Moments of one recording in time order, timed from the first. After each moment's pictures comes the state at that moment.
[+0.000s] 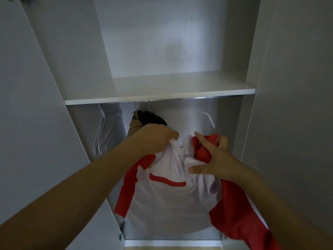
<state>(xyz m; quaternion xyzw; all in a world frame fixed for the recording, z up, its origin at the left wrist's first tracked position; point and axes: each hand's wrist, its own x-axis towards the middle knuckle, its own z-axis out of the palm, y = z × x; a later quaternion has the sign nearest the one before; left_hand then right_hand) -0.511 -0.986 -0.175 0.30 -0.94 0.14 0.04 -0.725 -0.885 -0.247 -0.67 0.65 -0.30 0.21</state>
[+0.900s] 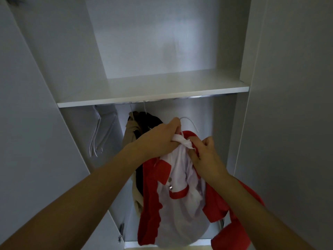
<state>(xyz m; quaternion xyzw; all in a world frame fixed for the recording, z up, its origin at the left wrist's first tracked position) -0.531 -0.969 -0.180 0.28 -0.93 -0.02 0.22 -0.698 -0.897 -0.266 -0.65 0.63 -0.43 0.05</state>
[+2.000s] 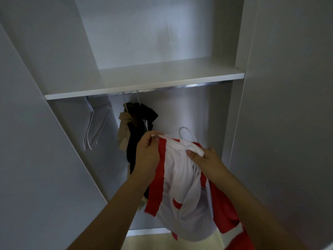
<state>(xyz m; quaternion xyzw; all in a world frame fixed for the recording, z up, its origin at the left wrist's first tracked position) -0.538 -0.926 -0.254 0.44 -0.61 -0.36 0.55 -0.716 -0.883 -0.305 -0.50 0.66 -0.45 0.34</state>
